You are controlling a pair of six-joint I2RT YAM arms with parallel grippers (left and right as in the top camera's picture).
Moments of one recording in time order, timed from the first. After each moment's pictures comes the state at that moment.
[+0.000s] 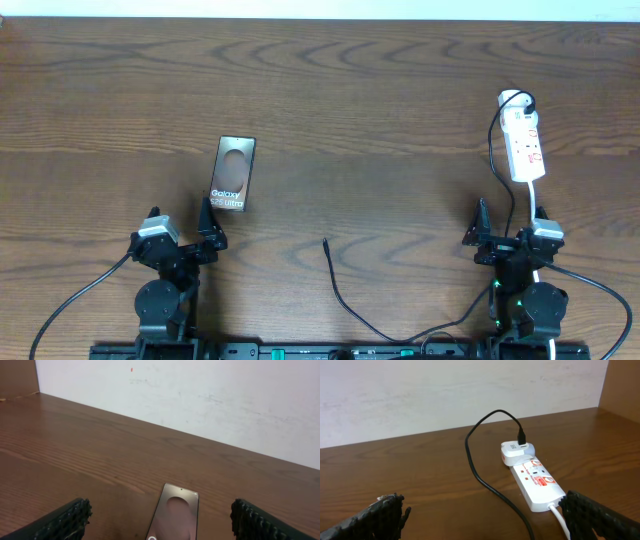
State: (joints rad) left arm -0.03 0.01 0.02 -0.11 -0.11 -0.25; right arm -0.06 0.01 0.01 -0.07 0.04 0.13
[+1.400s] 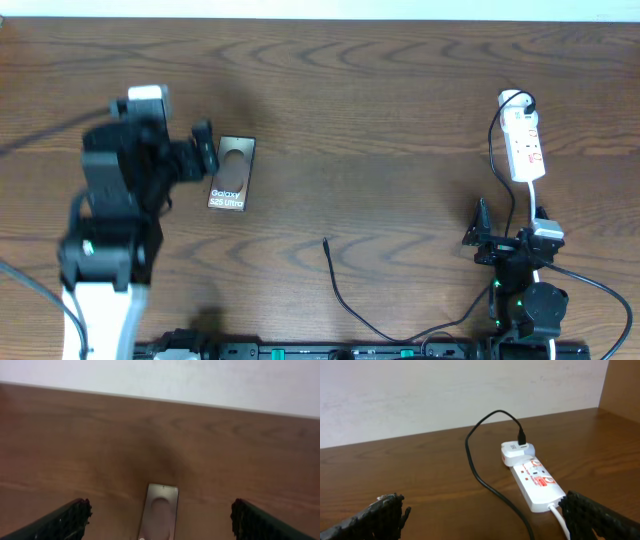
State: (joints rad) left arm -0.03 1.03 1.13 -0.66 0.02 -0.12; right arm -0.06 0.01 0.01 -0.07 0.04 0.13
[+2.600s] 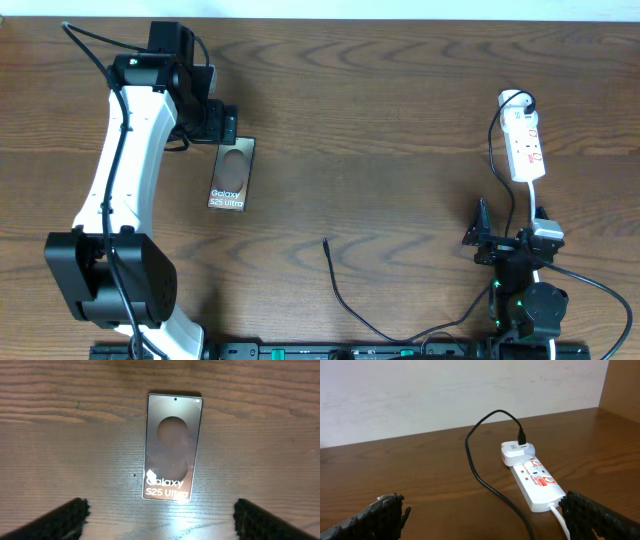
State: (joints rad) left arm -0.03 1.81 1.67 -1.23 0.04 0.01; right arm -0.06 0.01 0.01 -0.07 0.04 0.13
